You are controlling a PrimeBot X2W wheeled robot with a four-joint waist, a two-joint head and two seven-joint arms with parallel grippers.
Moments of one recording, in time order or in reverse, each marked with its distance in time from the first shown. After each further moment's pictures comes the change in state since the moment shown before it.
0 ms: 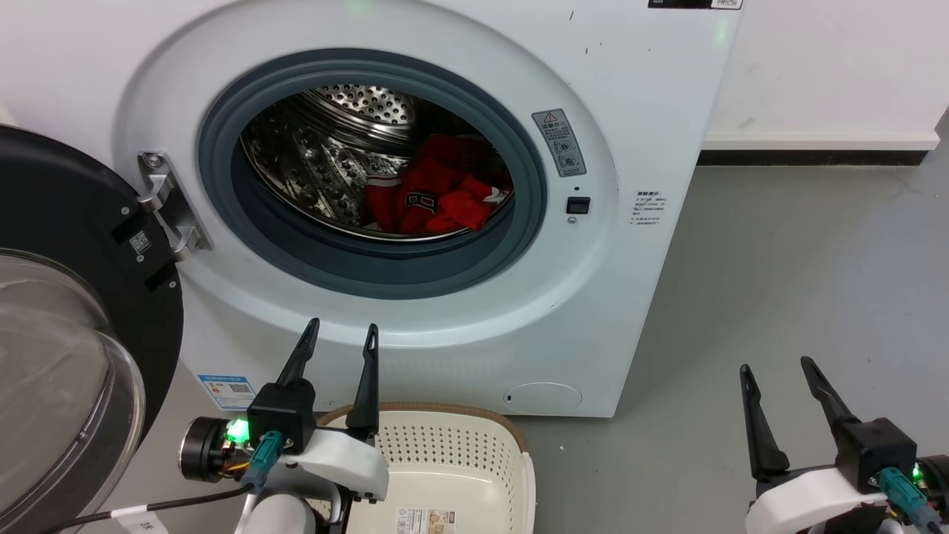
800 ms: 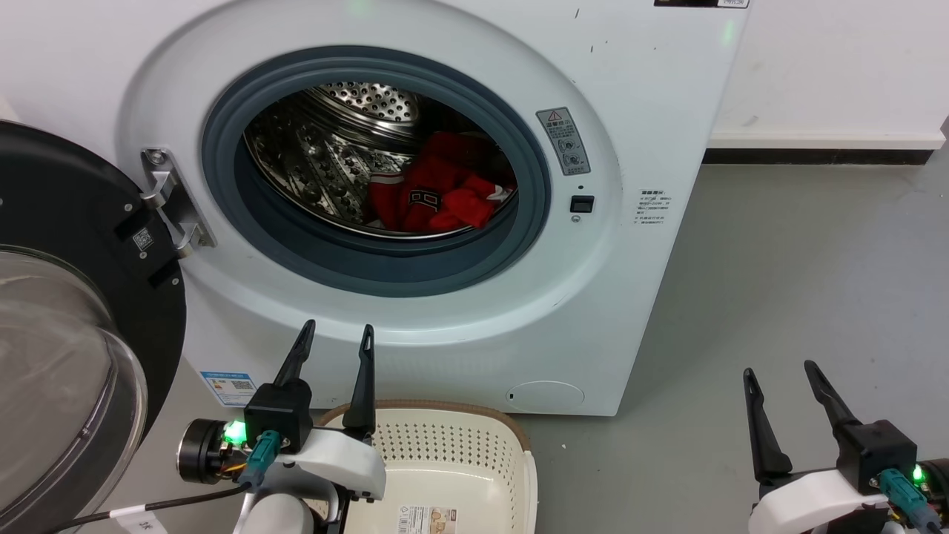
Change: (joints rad) left arm -0.004 -0.011 0.023 0.023 0.016 -0.006 -0.011; right arm 0.001 0.000 -0.012 0.012 -0.020 0.000 0.000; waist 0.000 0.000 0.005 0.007
